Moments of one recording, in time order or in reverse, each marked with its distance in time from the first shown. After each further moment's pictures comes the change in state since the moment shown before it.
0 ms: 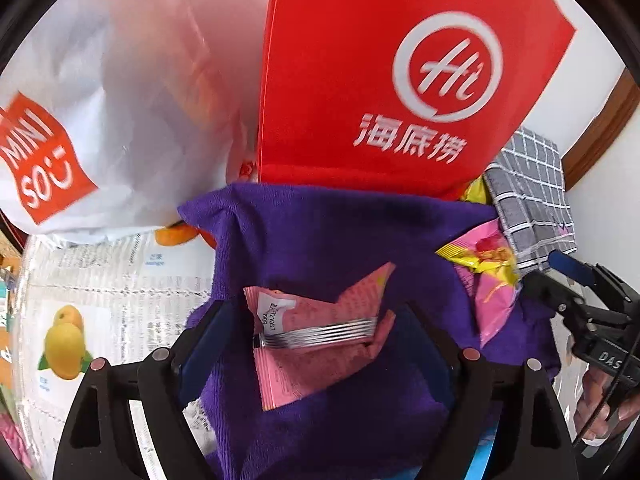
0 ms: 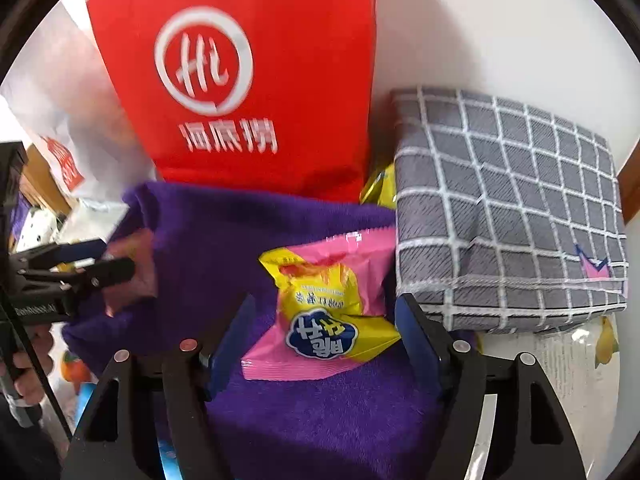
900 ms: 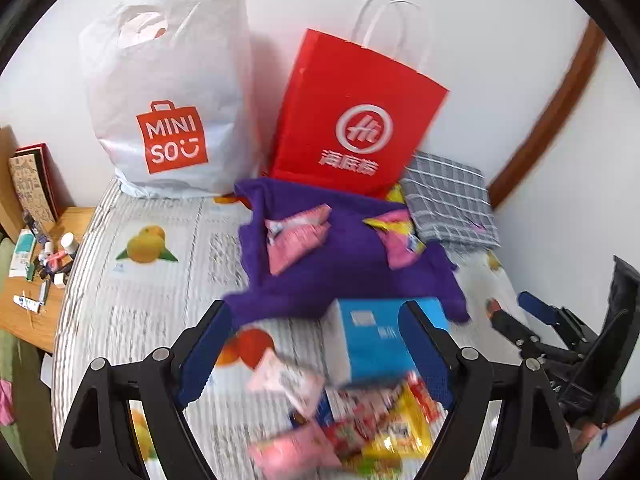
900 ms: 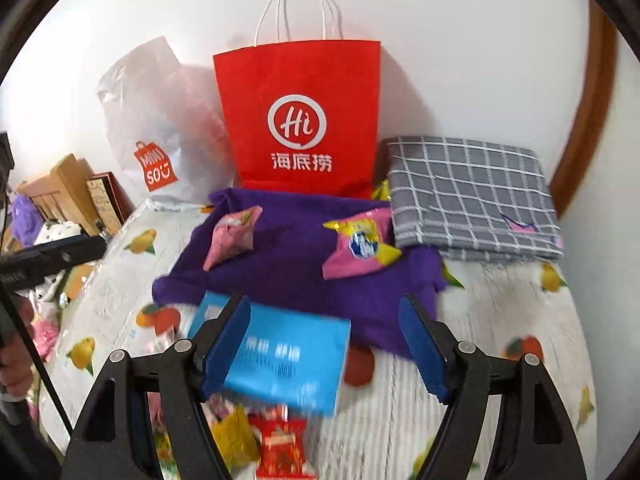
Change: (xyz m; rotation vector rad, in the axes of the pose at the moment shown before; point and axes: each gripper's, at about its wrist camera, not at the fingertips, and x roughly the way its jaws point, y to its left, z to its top) left arm -0.185 0.018 -0.114 -0.044 -0.153 -0.113; right arm -0.170 0.065 -0.112 0.007 -0.147 -0.054
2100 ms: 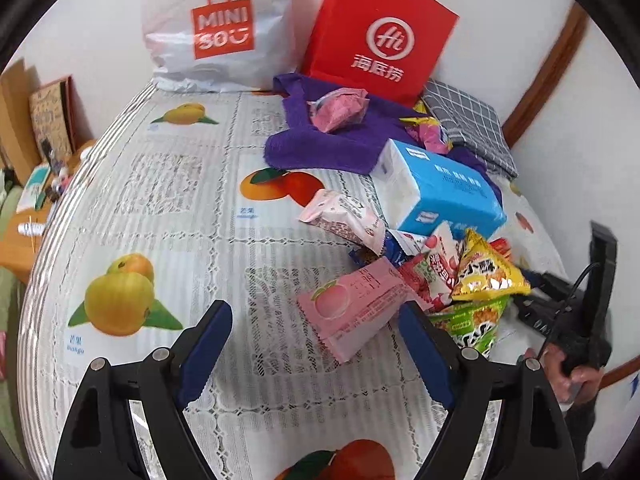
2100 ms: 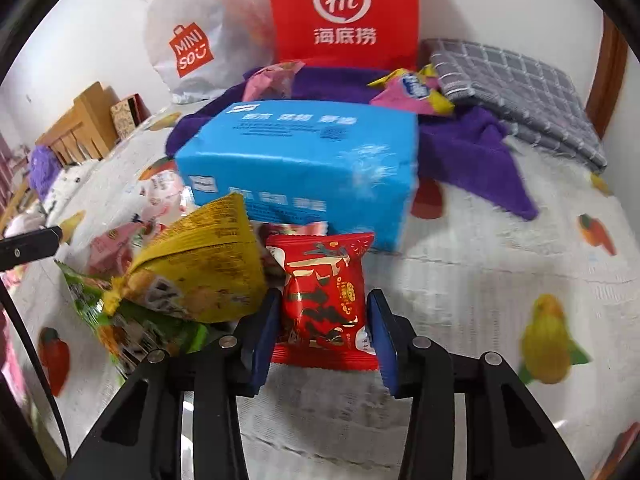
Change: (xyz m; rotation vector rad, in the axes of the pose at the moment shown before) left arm 0.015 0.046 -0.149 0.028 0.072 0.040; right arm 0.051 0.013 -0.144 -0.063 0.099 0.052
